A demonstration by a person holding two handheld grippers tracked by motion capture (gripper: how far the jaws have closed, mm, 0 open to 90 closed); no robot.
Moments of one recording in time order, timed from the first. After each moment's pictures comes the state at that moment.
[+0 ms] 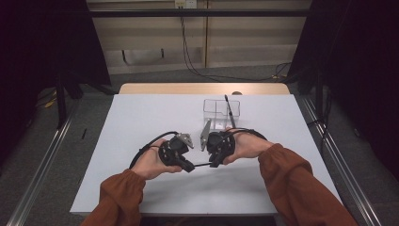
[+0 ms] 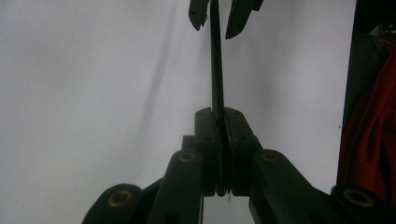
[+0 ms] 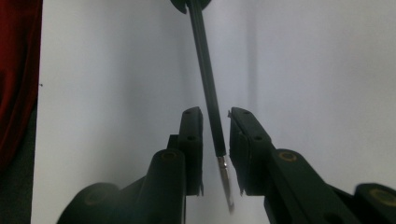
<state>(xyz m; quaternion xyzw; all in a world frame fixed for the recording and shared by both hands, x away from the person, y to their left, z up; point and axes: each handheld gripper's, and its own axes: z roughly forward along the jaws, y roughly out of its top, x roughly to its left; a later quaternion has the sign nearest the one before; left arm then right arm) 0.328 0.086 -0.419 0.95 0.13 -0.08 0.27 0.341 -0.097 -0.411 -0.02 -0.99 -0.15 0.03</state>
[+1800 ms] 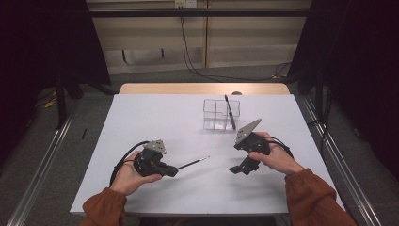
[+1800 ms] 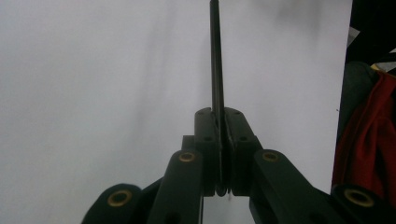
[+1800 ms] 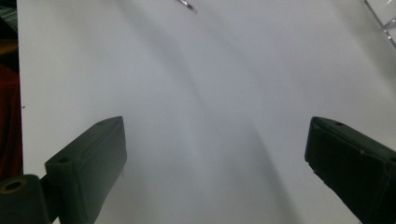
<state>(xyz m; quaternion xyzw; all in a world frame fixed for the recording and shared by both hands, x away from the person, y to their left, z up) 0.307 0.157 -0.439 0.91 0.20 -0.06 0.37 0.318 -0.195 -0.430 -0.21 -0.93 -0.30 -0.01</state>
